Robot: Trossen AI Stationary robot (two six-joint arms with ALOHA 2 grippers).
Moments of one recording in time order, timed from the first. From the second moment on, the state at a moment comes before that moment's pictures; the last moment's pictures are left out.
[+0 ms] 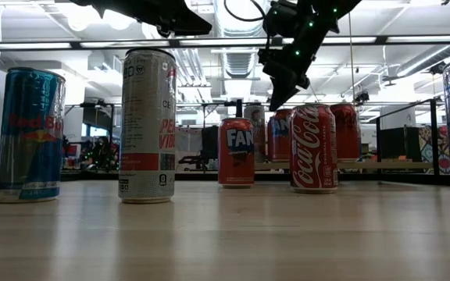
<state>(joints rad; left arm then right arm) 0.36 1.23 1.01 0.07 0.06 0.36 -0.45 1.61 1.34 -0.65 0.18 -0.09</state>
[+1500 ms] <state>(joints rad) 0.26 1.23 1.01 0.07 0.06 0.35 -0.41 1.39 1.36 -0.75 0.09 -0.04</state>
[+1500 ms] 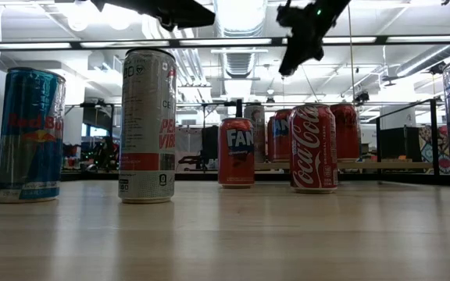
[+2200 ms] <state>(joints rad) 0.05 1.23 1.01 0.07 0.06 0.30 -0.04 1.25 1.25 -0.75 0.07 0.17</state>
